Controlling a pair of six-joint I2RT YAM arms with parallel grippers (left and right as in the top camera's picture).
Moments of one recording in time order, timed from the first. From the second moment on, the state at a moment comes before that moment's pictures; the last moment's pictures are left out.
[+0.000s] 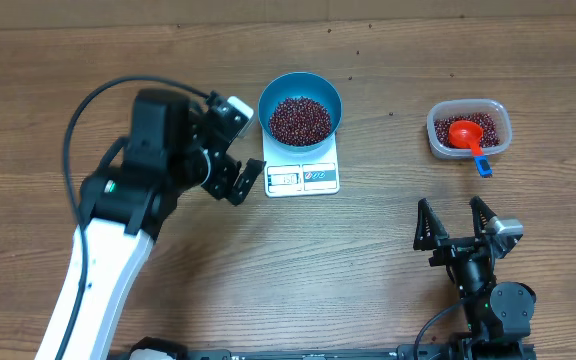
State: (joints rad) left arm -0.25 1.24 1.25 -0.82 0.30 0.32; right arm 0.03 0.01 0.02 -0.02 -0.12 0.28
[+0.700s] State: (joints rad) left arm -0.07 0.49 0.52 -0.21 0.30 0.26; right arm 0.03 0.01 0.02 -0.02 -0.12 0.28
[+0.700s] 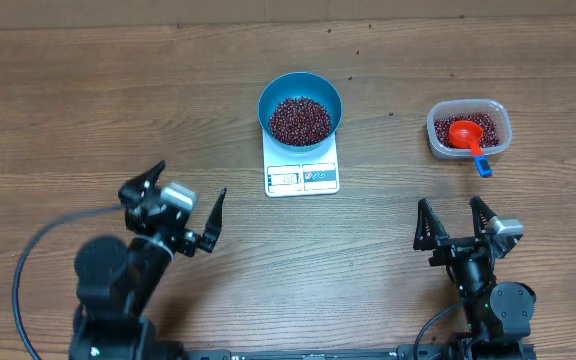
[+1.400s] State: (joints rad) left arm -0.05 0.05 0.04 -0.01 0.18 0.26; right arm 0.03 0.01 0.02 -0.02 -0.12 0.28
